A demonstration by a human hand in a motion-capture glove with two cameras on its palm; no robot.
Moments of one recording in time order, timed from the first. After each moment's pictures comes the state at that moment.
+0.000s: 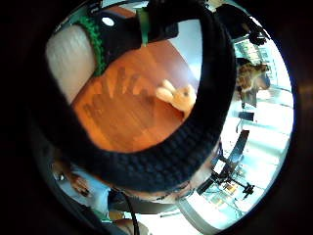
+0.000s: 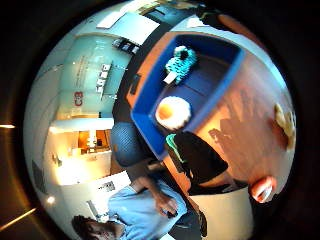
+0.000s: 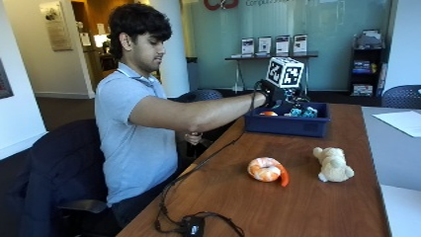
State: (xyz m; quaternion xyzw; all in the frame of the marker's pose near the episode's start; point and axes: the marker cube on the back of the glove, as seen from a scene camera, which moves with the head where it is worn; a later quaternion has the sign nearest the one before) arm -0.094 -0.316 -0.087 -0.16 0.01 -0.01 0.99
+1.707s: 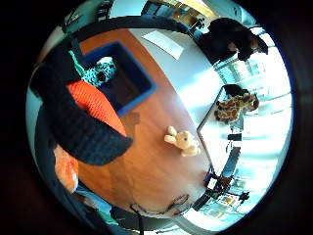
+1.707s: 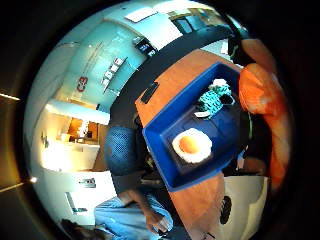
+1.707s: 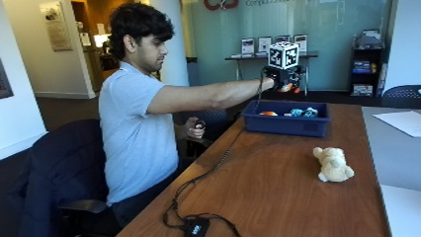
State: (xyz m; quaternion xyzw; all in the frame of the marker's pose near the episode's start) arm -0.218 -0.422 -0.086 -0.04 0.02 -0.11 0.99
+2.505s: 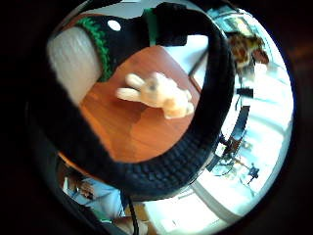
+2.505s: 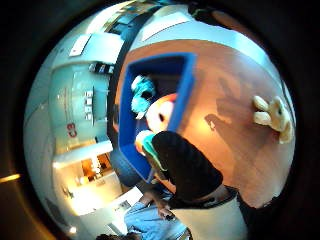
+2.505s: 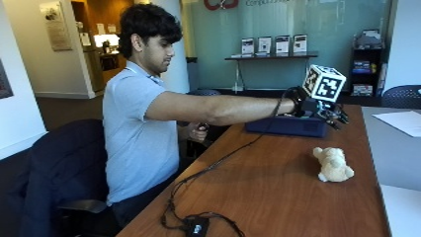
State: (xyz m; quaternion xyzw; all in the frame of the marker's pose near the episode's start) arm 0.003 -0.382 -0.070 -0.18 0.01 0.16 0.97
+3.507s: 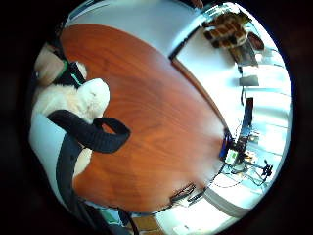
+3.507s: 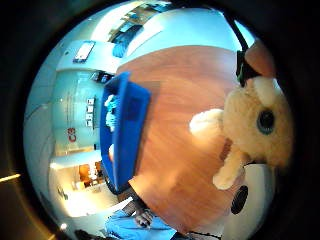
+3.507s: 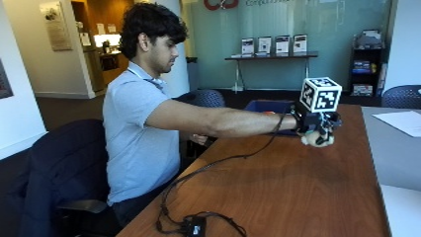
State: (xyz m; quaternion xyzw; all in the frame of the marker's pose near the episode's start) arm 0.046 -0.367 -0.037 -0.09 0.01 0.12 0.99
